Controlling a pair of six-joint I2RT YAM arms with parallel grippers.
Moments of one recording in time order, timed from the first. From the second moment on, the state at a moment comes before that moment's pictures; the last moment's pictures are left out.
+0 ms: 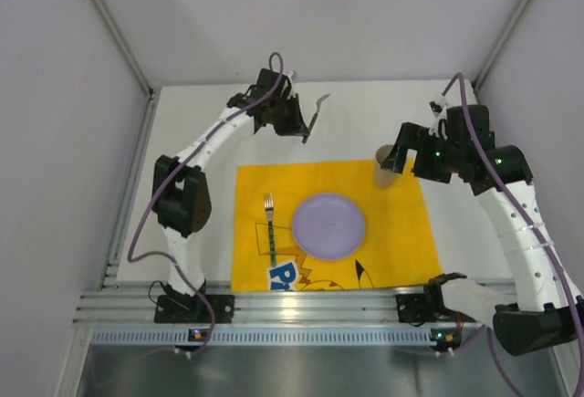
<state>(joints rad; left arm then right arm) -0.45 2.07 1.88 -0.64 0.25 -0.47 0.23 1.08 1.33 -1.07 -0.19 0.41</state>
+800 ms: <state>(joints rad) -0.71 1.23 1.06 -0.10 0.45 -0.93 0.28 1.09 1.04 -0.38 -0.67 0.87</state>
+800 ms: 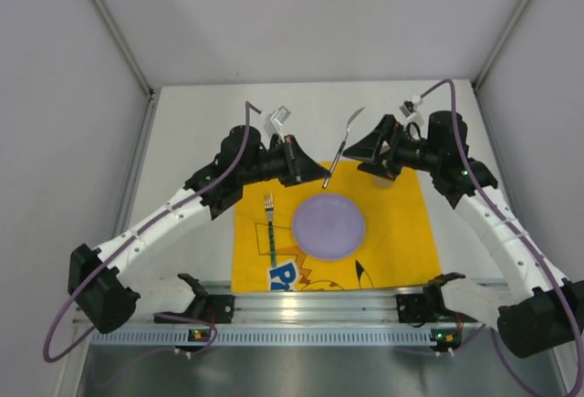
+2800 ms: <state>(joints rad) -0.39 1.23 1.18 -0.73 -0.13 -0.60 0.40 1.27 0.76 -0.87 -0.16 0.46</state>
